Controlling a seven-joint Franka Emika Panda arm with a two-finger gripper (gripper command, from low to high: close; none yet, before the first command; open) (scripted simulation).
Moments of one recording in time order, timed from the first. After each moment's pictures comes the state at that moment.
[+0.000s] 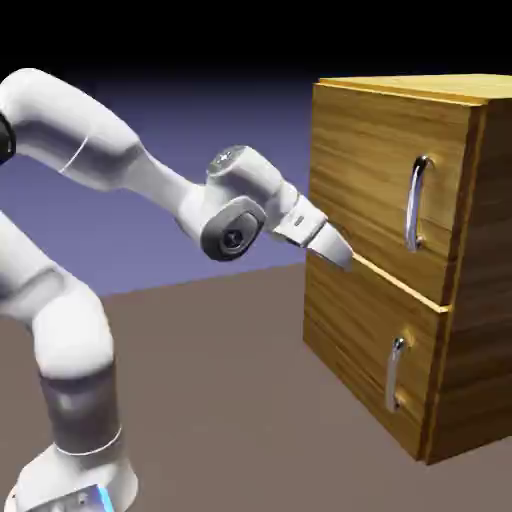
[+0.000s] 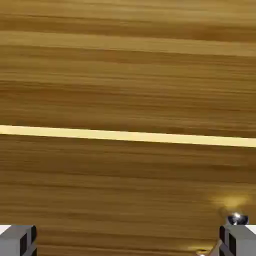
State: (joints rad) arm 0.05 -0.59 -0.05 -2.79 -0.12 3.03 0.82
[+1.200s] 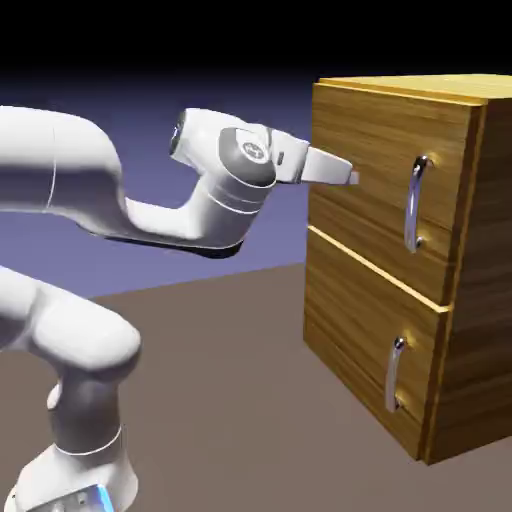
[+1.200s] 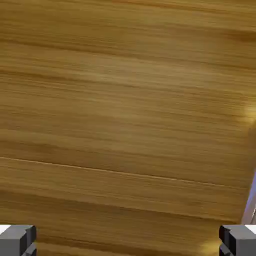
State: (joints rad) arm 0.58 -0.90 -0.68 -2.57 -1.68 2.93 1.89
